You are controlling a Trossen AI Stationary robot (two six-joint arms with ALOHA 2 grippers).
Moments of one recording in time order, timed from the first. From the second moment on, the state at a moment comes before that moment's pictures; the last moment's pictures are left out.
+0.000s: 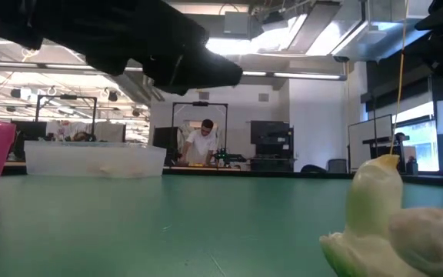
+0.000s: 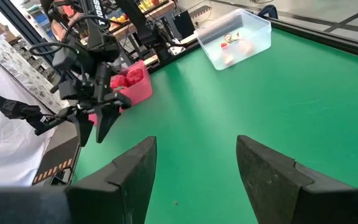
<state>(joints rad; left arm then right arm) -0.48 1.84 0.85 0.58 -0.12 -0.04 0.76 0.14 0.56 -0.82 0.76 0.76</state>
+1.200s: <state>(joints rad) -0.46 2.16 1.12 0.59 0.15 0.04 0.76 0.14 0.56 -0.83 0.77 0.78</state>
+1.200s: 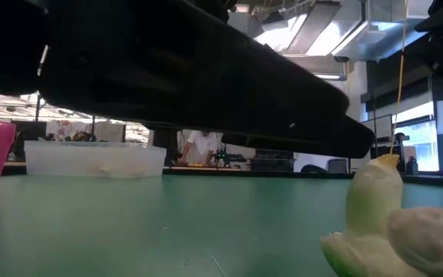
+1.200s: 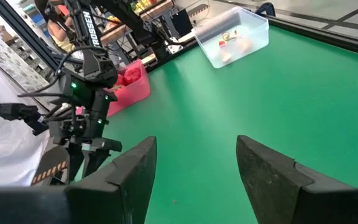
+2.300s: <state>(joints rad) -0.43 2.28 1.21 0.59 0.27 -0.03 0.76 0.14 0.56 -0.84 0.77 0.78</state>
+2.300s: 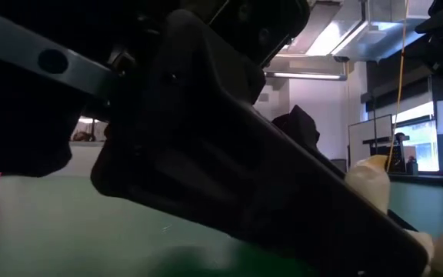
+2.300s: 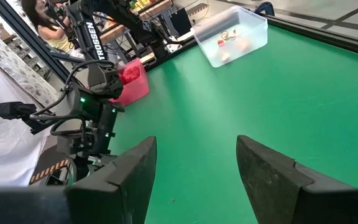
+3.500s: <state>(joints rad) -0.18 1.80 1.20 0.03 0.25 0.12 0.76 0.14 0.56 -0.84 0.77 0.78</state>
